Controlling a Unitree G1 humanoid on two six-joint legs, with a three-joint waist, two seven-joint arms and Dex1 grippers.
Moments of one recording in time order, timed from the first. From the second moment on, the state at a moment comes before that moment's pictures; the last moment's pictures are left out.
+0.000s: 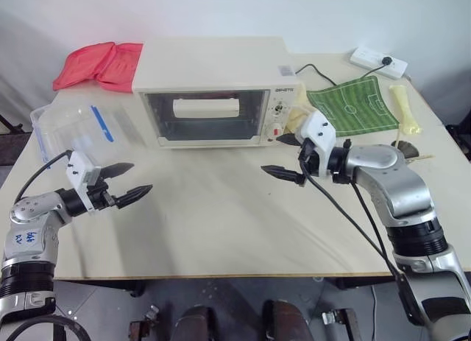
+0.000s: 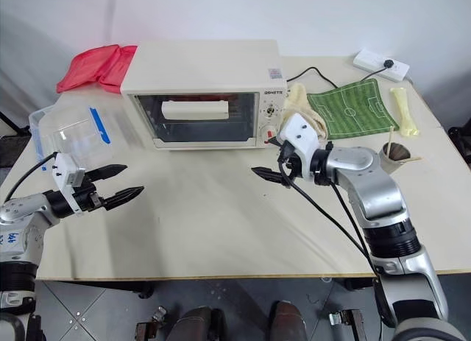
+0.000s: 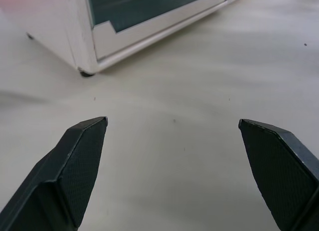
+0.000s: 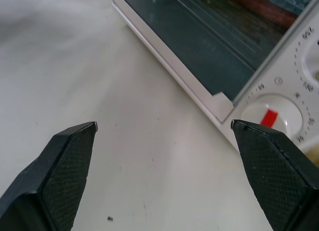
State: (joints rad) left arm -0.37 0.75 0.28 0.38 -0.41 0.11 -1.04; right arm -0.75 -0.58 0.16 -0.04 0.26 0.59 0.90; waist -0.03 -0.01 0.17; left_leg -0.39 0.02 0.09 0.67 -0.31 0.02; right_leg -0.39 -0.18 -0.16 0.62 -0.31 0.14
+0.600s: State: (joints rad) left arm -0.38 0.72 0.38 0.40 -0.45 0.04 -1.03; right arm -1.09 -0.36 0.22 0.43 0.18 0.36 1.00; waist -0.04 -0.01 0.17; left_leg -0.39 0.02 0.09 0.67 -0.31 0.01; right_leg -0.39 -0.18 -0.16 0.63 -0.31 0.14
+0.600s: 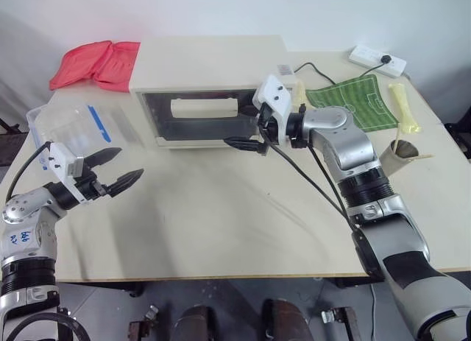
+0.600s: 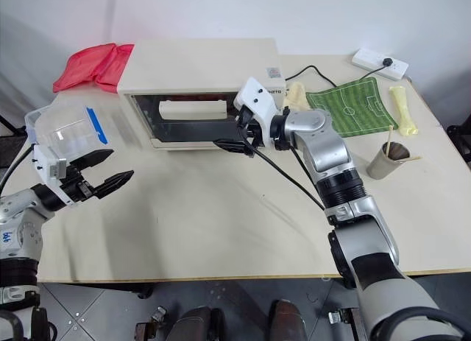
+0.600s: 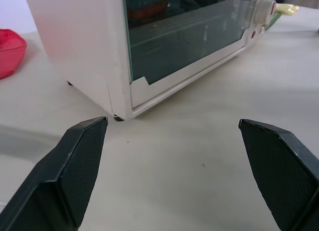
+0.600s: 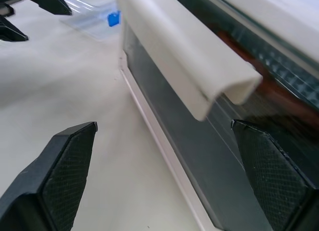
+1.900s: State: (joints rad) left arm -0.94 0.78 0.27 1.00 -0.35 -0.09 -1.30; right arm -0.91 -0.38 0.29 0.07 0.16 0.49 1.09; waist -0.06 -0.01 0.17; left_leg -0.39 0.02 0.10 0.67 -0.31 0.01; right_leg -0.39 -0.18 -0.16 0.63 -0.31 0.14
